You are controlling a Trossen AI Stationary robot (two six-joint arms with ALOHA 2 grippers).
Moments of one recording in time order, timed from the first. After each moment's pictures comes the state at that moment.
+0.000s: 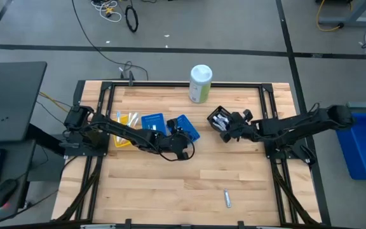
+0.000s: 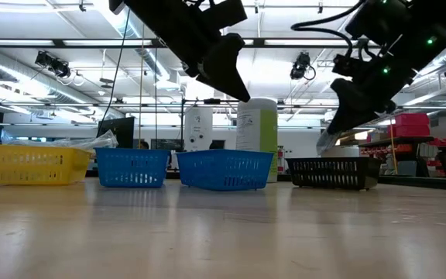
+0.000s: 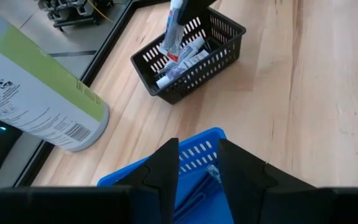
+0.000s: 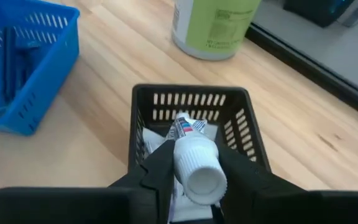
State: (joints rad) left arm -0.19 1.75 1.15 -0.09 -0.66 -0.05; right arm 0.05 1.13 0.54 -0.34 0.68 0.58
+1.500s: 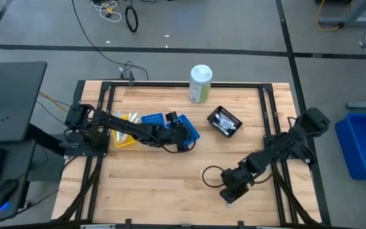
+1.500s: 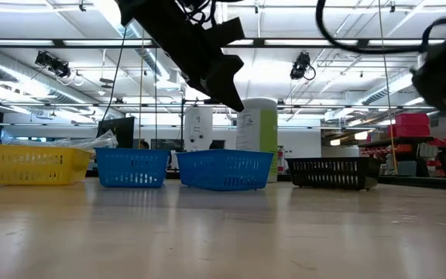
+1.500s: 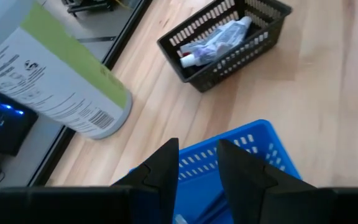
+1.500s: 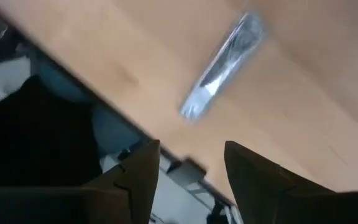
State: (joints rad) left arm -0.11 1.75 1.14 -0.11 -0.65 -0.03; right arm 0.60 1.58 0.79 -0.25 -0.44 1.62
